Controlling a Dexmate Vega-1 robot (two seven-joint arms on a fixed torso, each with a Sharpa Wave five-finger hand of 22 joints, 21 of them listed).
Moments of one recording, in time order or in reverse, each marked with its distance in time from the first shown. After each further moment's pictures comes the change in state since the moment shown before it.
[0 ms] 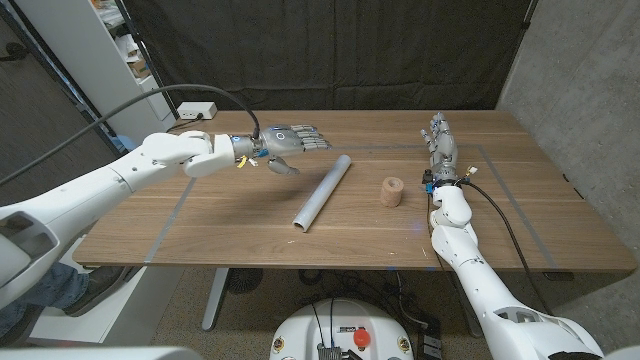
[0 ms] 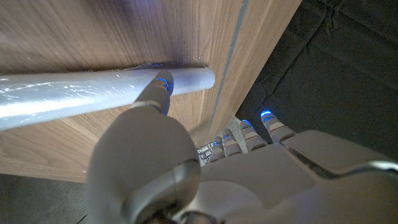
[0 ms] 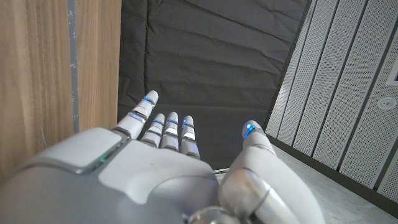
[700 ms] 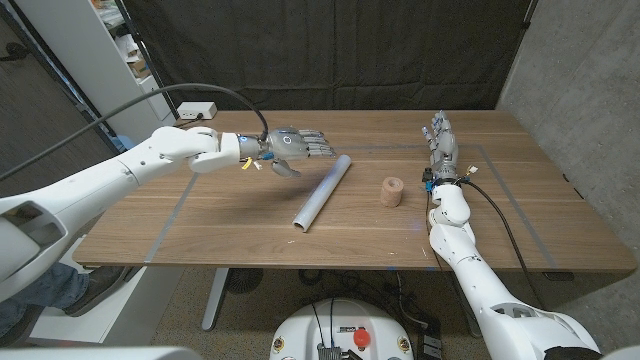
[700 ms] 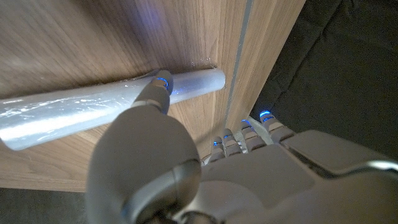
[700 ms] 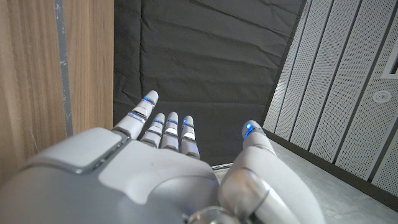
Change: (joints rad) left arm -0.071 -0.026 0.065 0.024 0.099 -0.045 0.011; left_hand 0.011 0.000 -0.019 0.005 0.015 0.000 0.000 0.000 0.000 0.002 0.002 0.000 0.000 0.000 0.000 0.000 0.000 0.005 -0.005 0.000 0.000; right arm 0.021 0.013 0.005 0.033 0.011 0.035 0.003; right_hand 0.000 0.000 0.000 0.000 0.008 0.000 0.000 0.000 0.000 0.005 -0.005 0.000 0.000 0.007 0.000 0.000 -0.005 0.000 0.000 0.000 0.000
